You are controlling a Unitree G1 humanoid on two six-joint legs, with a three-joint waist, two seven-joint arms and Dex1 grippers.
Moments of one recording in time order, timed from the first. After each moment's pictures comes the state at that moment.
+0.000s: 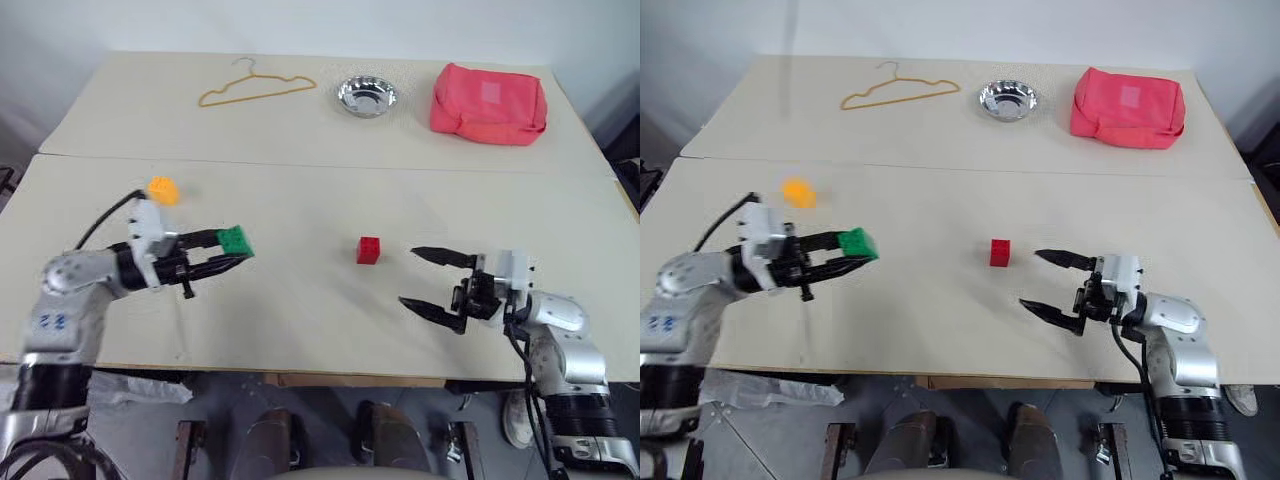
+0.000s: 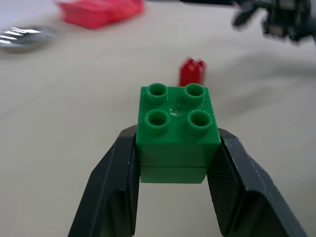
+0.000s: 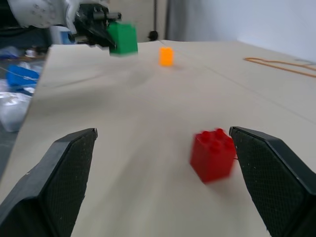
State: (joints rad) left arm -0.50 0.68 0.02 0.20 -0.41 0.10 -1.18; right arm -0.16 -0.55 -0.19 0.03 0.54 -0.07 1.28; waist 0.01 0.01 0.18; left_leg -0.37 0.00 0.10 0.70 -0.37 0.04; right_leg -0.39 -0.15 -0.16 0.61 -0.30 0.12
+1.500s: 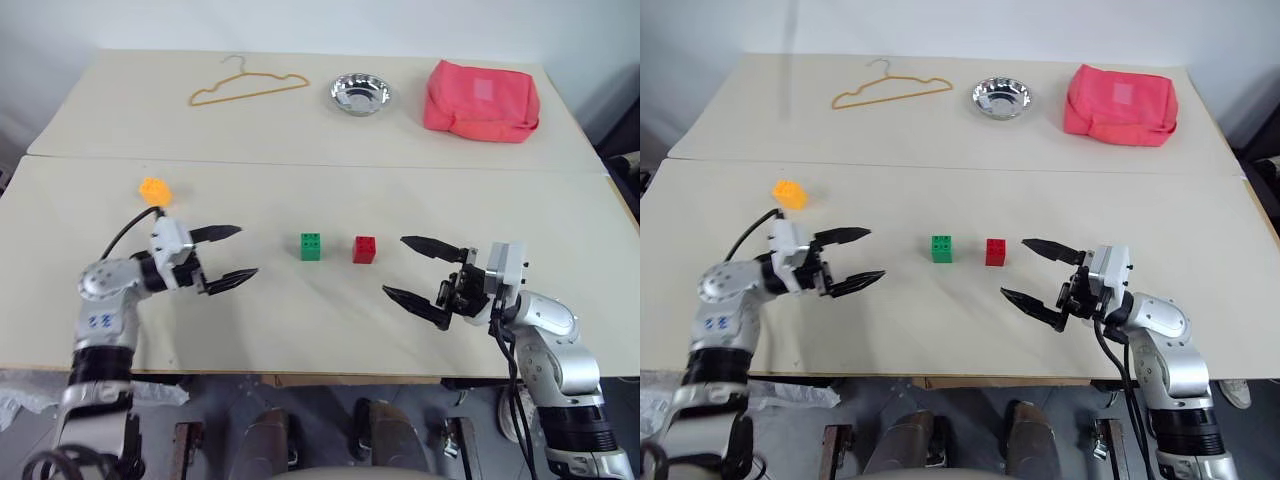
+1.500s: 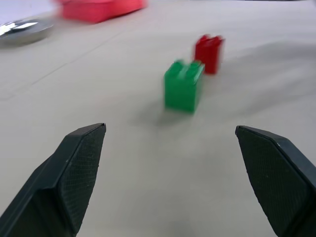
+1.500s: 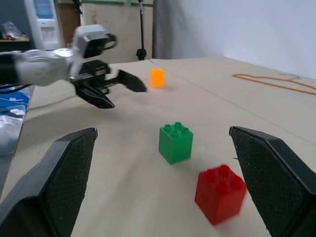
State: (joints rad) left arm -0.28 0.56 0.30 0.24 -0.33 -0.07 -1.07; right arm -0.19 -0.47 -0.07 -0.11 0.56 -0.01 1.10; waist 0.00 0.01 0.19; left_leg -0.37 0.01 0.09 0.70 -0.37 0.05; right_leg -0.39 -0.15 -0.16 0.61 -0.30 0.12
